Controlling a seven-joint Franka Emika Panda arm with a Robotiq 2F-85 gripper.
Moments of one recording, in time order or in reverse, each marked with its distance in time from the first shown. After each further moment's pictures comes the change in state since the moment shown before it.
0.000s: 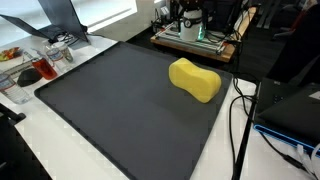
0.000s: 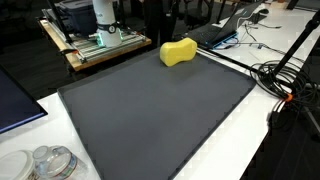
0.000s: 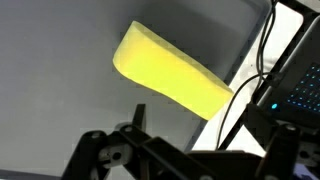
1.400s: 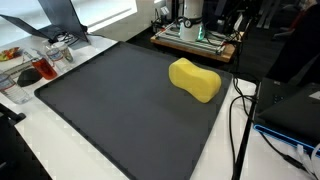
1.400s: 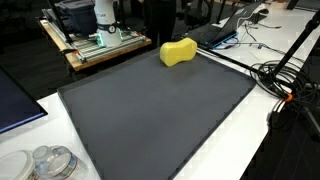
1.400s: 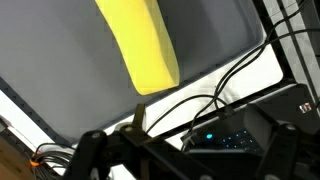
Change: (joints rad) arm 0.299 0.237 -0.060 0.166 0.001 0.038 -0.275
